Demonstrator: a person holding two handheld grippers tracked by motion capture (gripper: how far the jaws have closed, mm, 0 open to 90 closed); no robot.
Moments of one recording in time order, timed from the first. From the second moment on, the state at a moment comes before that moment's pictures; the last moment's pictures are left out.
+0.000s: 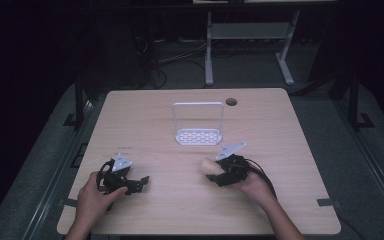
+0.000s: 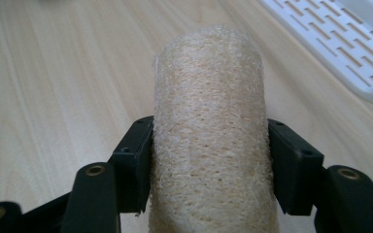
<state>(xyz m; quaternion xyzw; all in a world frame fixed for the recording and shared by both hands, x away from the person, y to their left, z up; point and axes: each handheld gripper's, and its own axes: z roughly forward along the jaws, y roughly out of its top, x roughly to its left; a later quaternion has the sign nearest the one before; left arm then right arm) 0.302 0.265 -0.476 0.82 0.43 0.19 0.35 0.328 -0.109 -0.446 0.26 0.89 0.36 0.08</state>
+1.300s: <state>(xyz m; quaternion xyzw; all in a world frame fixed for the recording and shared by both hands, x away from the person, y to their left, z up) 0.302 0.265 -0.476 0.82 0.43 0.19 0.35 0.365 -0.105 -0.433 0.30 0.87 0.37 0.11</state>
